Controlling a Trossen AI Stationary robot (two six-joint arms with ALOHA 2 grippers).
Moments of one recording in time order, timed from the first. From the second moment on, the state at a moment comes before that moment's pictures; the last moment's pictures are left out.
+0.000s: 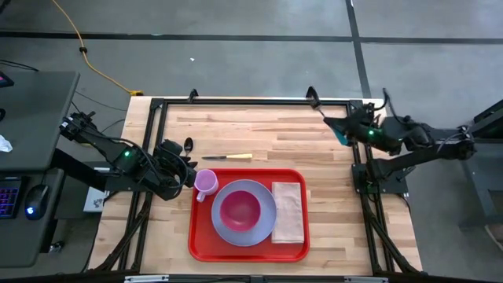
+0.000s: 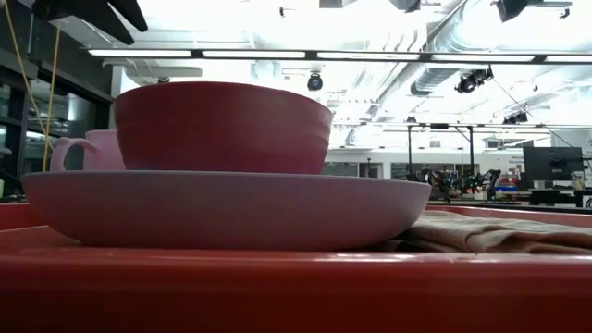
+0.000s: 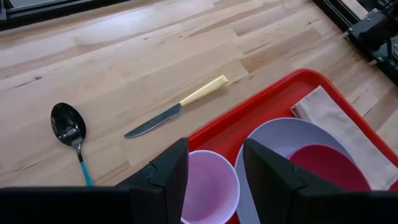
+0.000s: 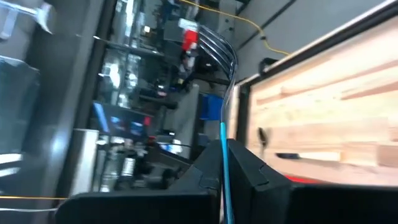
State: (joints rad) left arm -0.55 1.07 1.12 -1.23 -0.77 -1.46; right arm 0.13 0.70 0.97 -0.47 0.64 1.47
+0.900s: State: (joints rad) left arm -0.55 1.07 1.12 -1.24 -0.73 -1.44; right arm 0.13 0.99 0.97 -0.50 0.56 1.56
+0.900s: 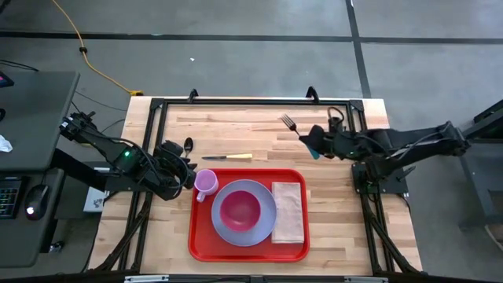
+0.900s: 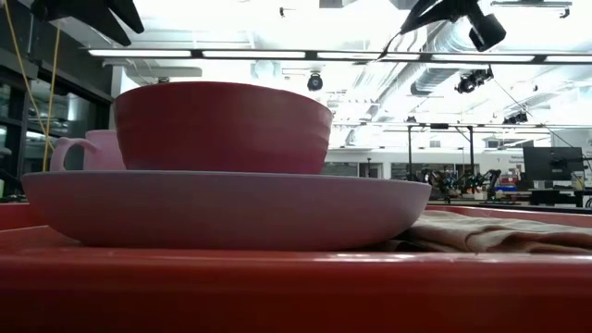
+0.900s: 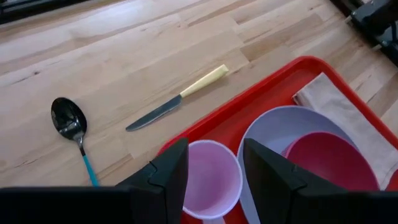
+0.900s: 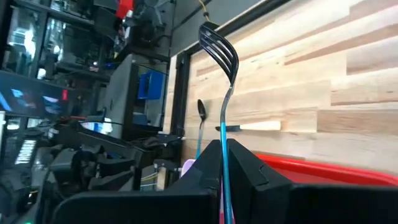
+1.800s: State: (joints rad) left arm -0.55 1.08 1.12 -1.27 -0.64 -1.41; right arm 0.16 1.29 0.97 -0.12 0.67 1.48
